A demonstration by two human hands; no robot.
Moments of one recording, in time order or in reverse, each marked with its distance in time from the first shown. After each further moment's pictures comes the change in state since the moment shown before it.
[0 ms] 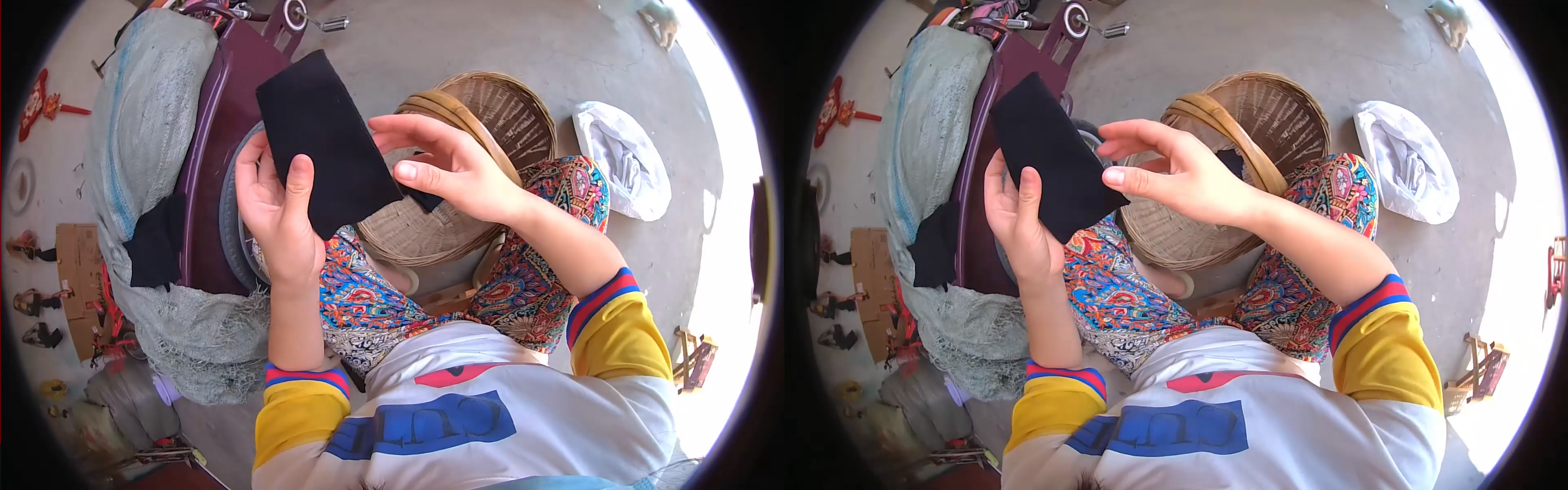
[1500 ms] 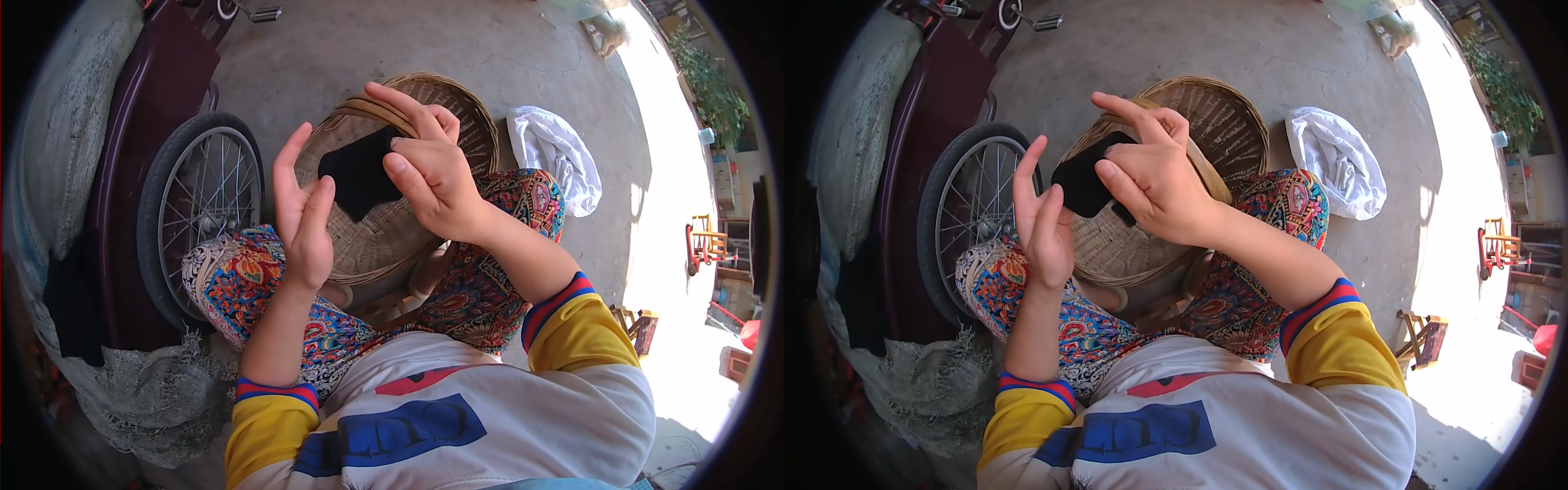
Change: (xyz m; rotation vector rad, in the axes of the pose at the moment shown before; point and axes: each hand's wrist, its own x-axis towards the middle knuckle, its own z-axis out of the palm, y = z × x) left_hand -0.009 -0.078 0.008 -0.282 -0.258 -0.281; right_hand 0.014 0.005 -0.025 -1.045 -0.024 -0.314
